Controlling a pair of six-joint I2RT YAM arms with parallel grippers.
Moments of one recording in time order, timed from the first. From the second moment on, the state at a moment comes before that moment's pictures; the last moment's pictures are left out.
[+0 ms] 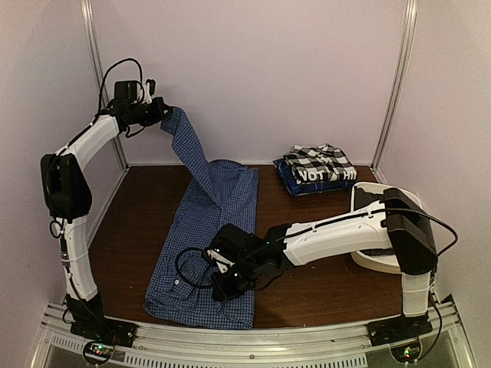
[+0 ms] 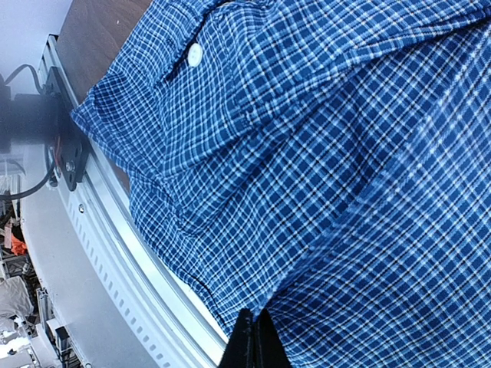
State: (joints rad) left arm -0.13 2.12 2.13 -0.32 0.40 -0.38; right arm 1.24 2.02 1.42 -0.38 -0.29 0.71
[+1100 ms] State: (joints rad) left arm -0.11 2.12 2.12 -0.34 0.41 -0.36; right arm 1.21 2.10 1.50 -0.29 -0.38 0.70
